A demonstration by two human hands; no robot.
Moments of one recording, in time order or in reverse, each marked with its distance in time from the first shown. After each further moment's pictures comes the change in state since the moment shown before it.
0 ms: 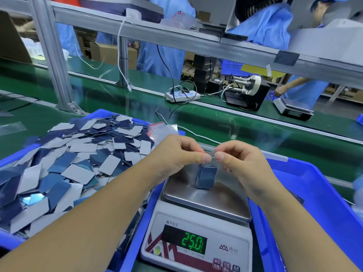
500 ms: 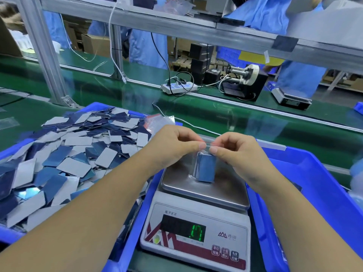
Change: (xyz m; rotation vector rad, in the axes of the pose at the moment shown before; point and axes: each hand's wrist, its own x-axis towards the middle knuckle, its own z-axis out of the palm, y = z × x) left_hand 0.003 -0.002 -0.001 0.210 0.089 0.005; right_hand 0.002 0.011 -0.005 -0.219 0.001 0.025
